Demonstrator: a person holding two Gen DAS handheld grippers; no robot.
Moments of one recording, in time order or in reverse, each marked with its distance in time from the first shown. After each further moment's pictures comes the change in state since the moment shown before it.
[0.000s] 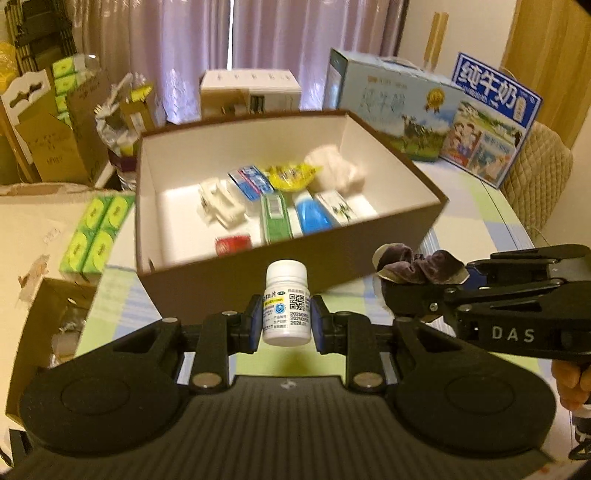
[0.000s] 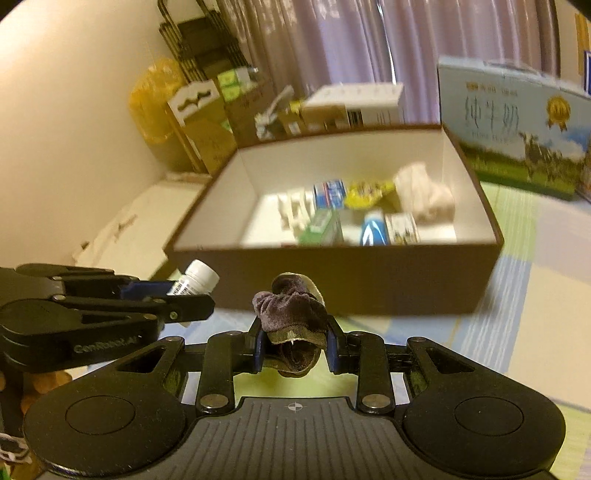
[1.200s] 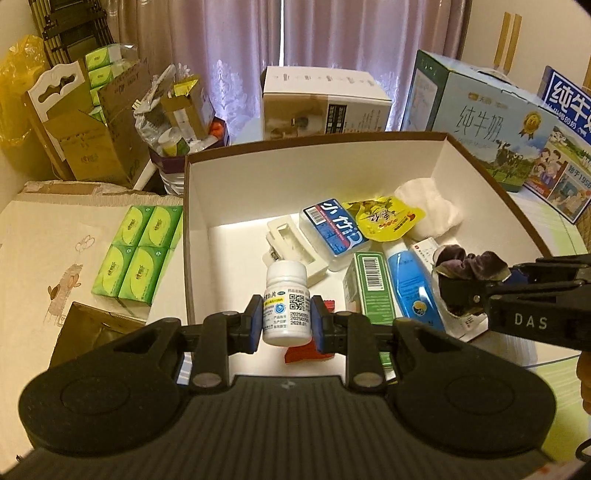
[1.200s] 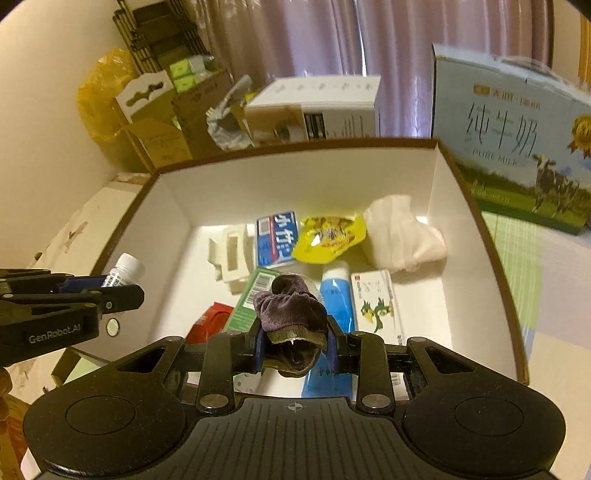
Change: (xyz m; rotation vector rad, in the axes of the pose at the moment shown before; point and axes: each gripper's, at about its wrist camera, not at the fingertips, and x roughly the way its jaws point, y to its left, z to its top) left arm 0.086 0.058 0.072 -0.047 0.046 0.148; right arm 0.101 -0.045 0.081 0.030 0.068 -0.129
